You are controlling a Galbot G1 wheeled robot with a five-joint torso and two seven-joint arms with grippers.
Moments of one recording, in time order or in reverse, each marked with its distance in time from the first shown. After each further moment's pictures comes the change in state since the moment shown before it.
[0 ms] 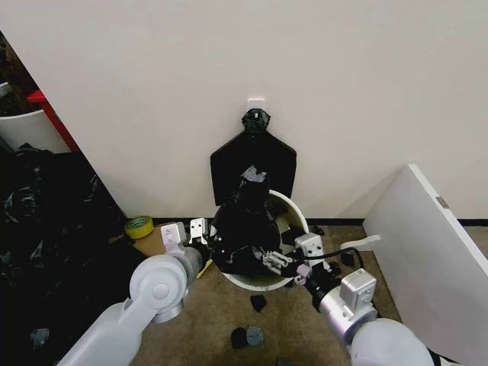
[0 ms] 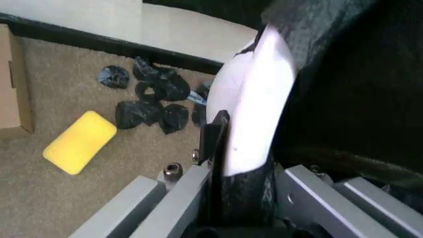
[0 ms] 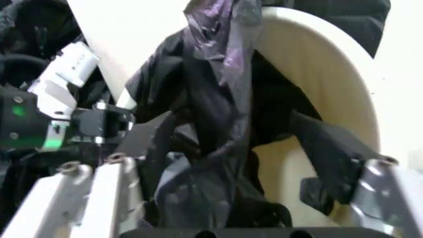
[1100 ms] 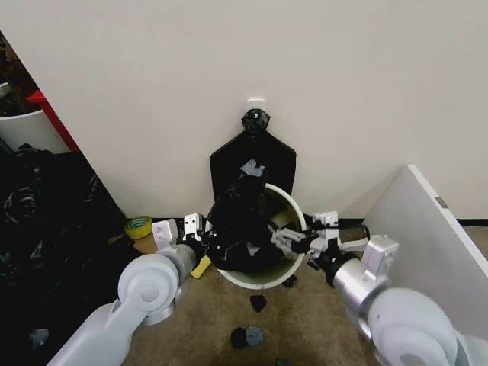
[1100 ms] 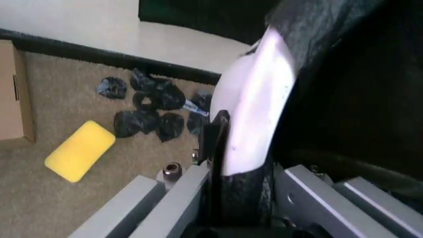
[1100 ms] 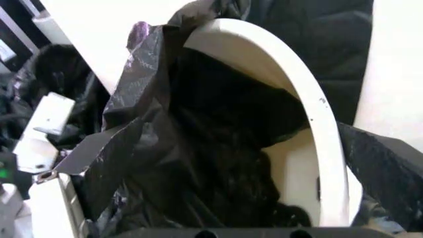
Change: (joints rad) left arm 0.017 0.037 -0.036 -0.059 -0.015 -0.006 0.005; right arm 0.044 -0.026 0.128 0.012 0.331 -0.004 -0.017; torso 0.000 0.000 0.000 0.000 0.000
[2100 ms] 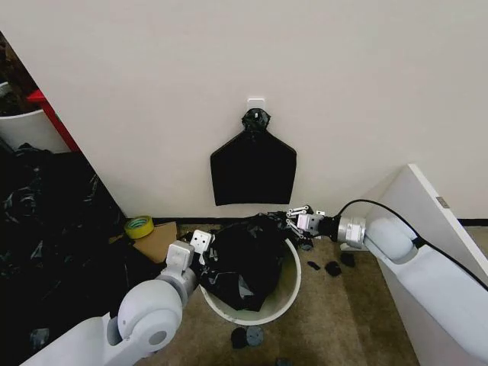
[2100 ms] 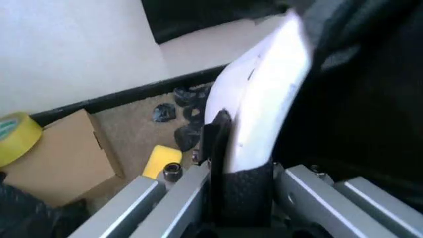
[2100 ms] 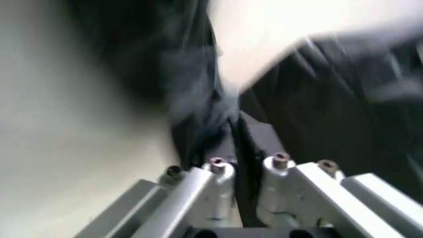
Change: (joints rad) left arm -0.034 0.199 0.193 -0.078 0.325 0.066 0.049; right arm 0.359 0.058 0.017 -0.791 -0.944 0.621 -1.183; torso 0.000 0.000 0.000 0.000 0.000
